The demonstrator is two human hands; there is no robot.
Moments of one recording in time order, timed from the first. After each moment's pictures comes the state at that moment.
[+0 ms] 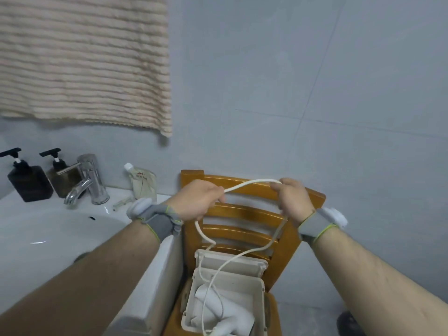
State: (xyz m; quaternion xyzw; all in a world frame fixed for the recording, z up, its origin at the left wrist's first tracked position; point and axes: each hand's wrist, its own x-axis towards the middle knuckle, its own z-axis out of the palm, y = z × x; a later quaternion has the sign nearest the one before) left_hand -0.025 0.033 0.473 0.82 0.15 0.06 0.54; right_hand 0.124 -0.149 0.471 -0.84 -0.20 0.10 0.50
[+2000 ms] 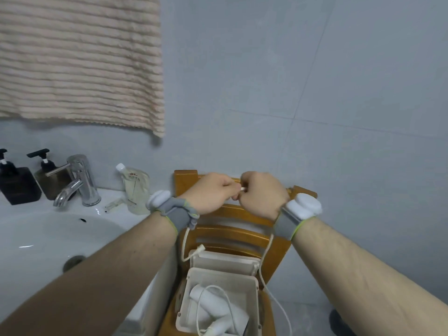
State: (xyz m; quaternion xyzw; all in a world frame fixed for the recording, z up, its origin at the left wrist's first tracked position) left_hand 0.004 0.012 0.483 0.87 0.06 0.12 0.47; right_hand 0.087 -0.120 0.495 -0.90 -0.39 -0.03 0.21
